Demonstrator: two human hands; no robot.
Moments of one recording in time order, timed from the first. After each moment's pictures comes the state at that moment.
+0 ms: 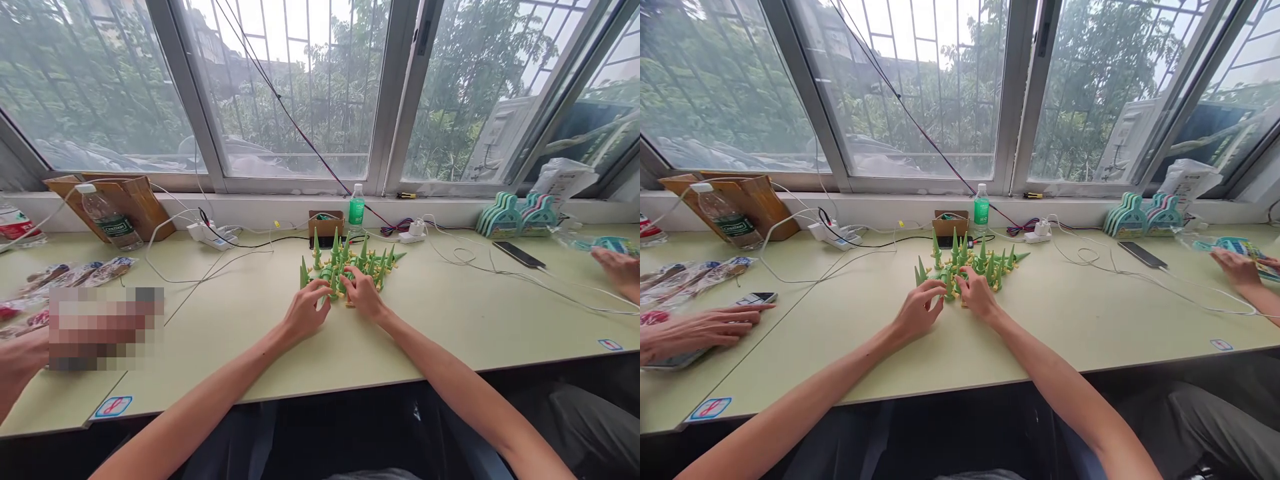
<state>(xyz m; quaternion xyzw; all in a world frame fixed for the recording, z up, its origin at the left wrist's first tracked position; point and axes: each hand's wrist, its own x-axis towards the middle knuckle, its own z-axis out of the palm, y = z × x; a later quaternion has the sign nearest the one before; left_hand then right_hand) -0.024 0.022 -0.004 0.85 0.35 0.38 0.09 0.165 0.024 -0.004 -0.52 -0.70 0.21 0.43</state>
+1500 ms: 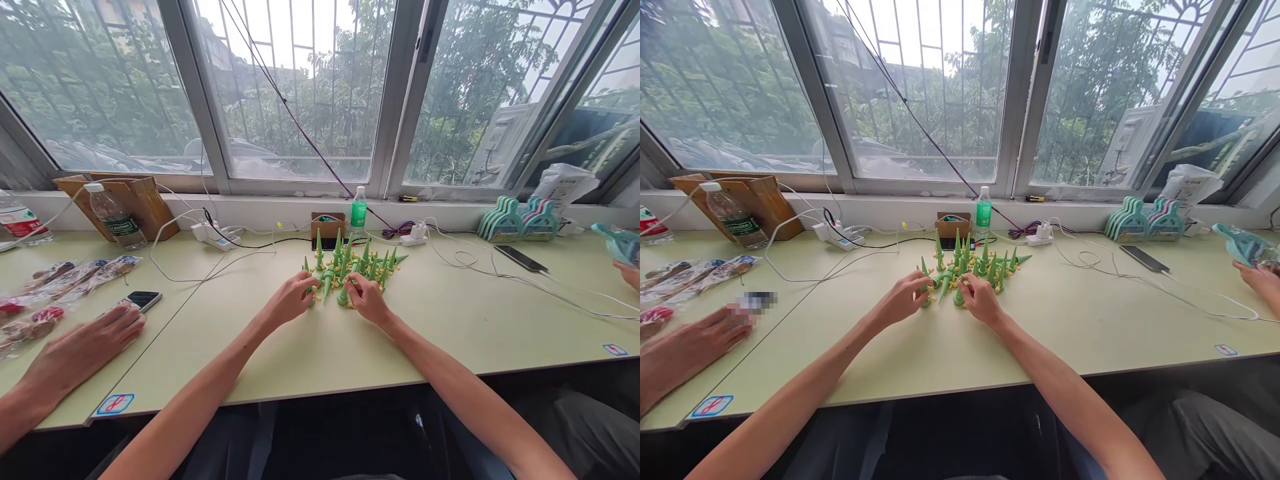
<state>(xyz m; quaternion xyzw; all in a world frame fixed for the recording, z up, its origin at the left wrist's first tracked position) -0.065 0.041 0.024 0.89 0.35 0.28 0.05 0.169 0.015 -0.009 -0.46 -0.73 0.17 0.47</state>
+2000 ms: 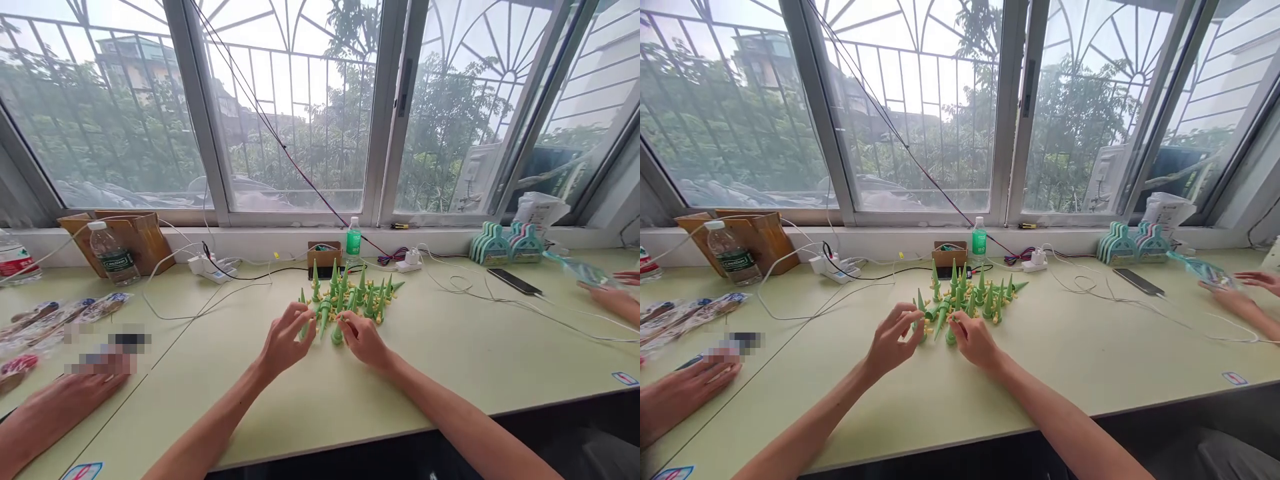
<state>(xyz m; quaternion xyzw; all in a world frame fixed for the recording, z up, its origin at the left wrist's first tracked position) -0.060 0.023 0.024 0.83 0.24 0.49 -0.09 0.156 0.009 -0.015 -0.41 -0.77 0.17 0.47</state>
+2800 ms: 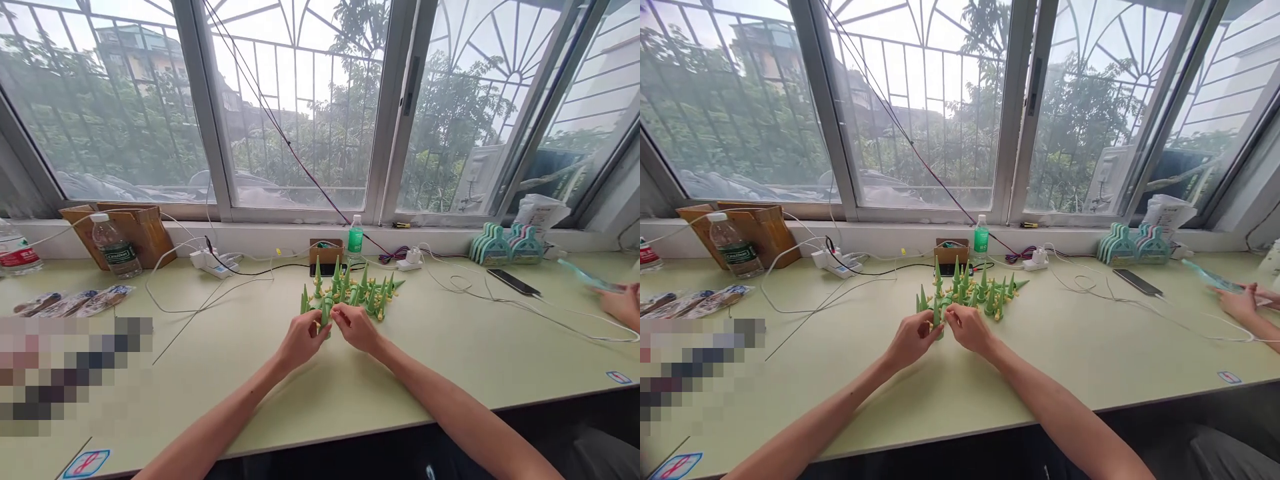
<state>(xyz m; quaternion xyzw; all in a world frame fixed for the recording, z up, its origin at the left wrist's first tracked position) -0.038 0.025 0.004 0.82 0.38 0.41 0.15 0.146 0.026 -0.003 -0.41 -0.79 0.11 0.43</state>
